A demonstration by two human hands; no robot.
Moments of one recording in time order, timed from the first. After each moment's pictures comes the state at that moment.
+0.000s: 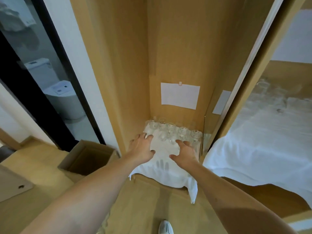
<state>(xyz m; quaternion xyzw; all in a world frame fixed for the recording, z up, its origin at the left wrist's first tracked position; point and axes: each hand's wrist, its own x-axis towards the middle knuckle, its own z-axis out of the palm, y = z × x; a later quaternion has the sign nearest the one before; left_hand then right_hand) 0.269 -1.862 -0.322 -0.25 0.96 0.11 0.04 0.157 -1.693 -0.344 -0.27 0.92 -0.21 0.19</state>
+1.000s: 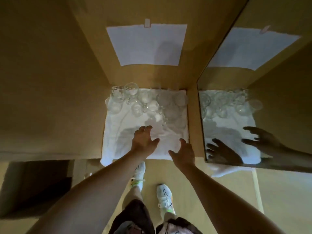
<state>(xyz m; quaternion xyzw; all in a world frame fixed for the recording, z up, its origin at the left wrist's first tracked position) 0.028 -1.933 -0.508 -0.23 0.90 0.33 0.20 0.015 -1.759 -0.516 0.07 0.92 -0.23 0.32</state>
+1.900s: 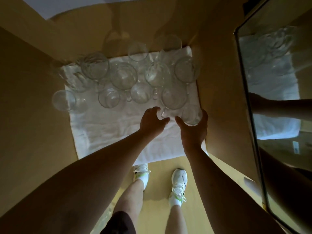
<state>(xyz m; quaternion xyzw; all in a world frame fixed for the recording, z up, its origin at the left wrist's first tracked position) -0.114 -1.934 -0.716 -0.24 0.82 0.41 0.32 -0.095 -1.795 -0.705 0.35 0.83 -0.44 0.05</state>
